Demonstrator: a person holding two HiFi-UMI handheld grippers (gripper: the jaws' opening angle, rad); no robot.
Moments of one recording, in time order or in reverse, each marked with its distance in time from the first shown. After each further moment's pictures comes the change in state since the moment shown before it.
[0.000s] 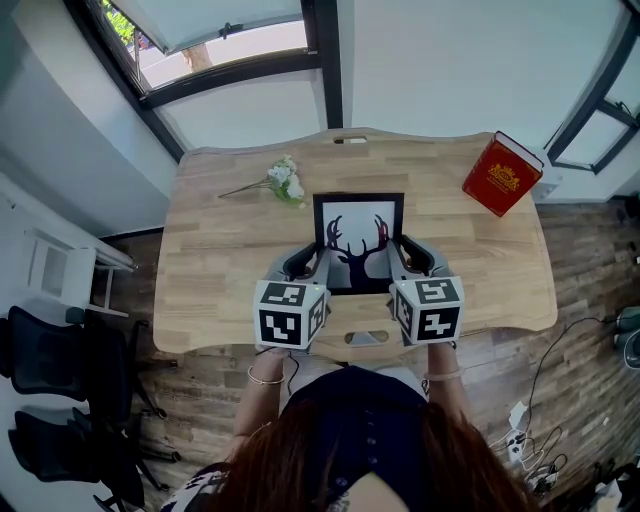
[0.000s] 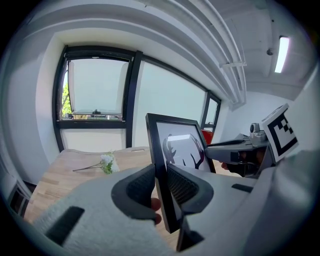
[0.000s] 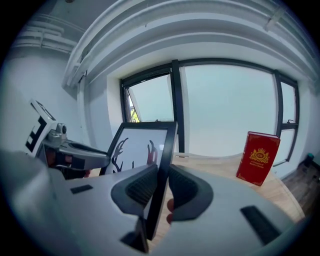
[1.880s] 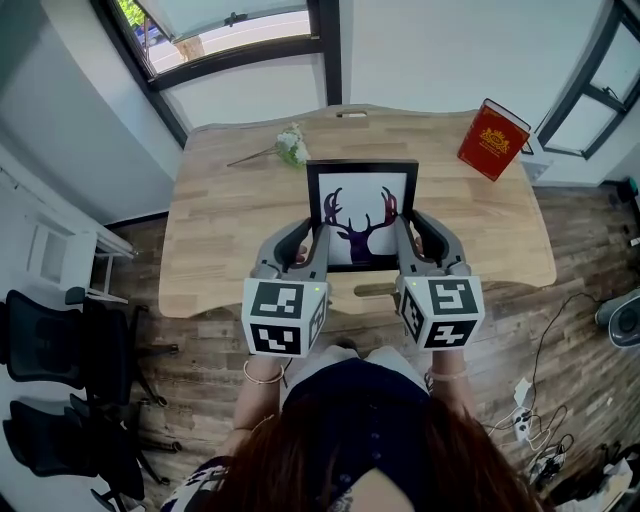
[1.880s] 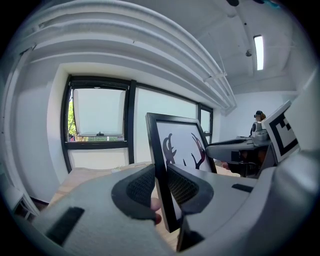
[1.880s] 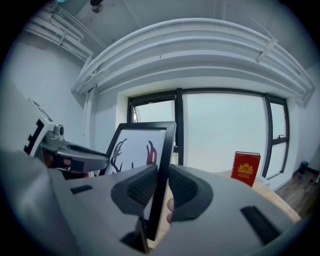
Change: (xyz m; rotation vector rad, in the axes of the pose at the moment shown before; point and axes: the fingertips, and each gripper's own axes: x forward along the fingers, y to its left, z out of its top) left arm -0.139 -0.036 0.003 0.119 -0.200 0.024; right arm -0.127 0.077 0.017 -0.053 -0.227 -0.066
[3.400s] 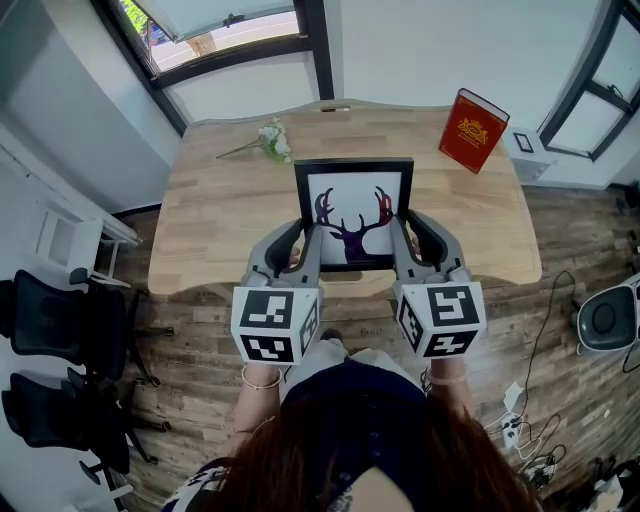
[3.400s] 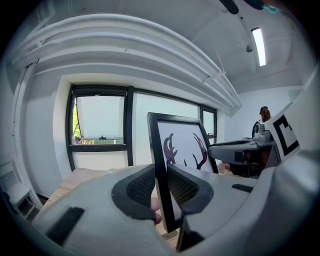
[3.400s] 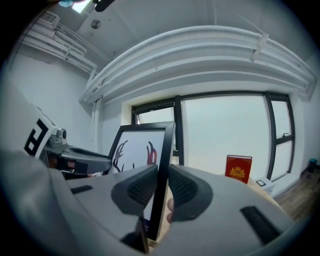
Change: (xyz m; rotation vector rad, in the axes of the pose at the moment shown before) left arm -0.009 -0.109 0.021 -0.002 -0.028 0.086; right arm -0.079 -0.077 0.007 0.015 -0.055 0.086
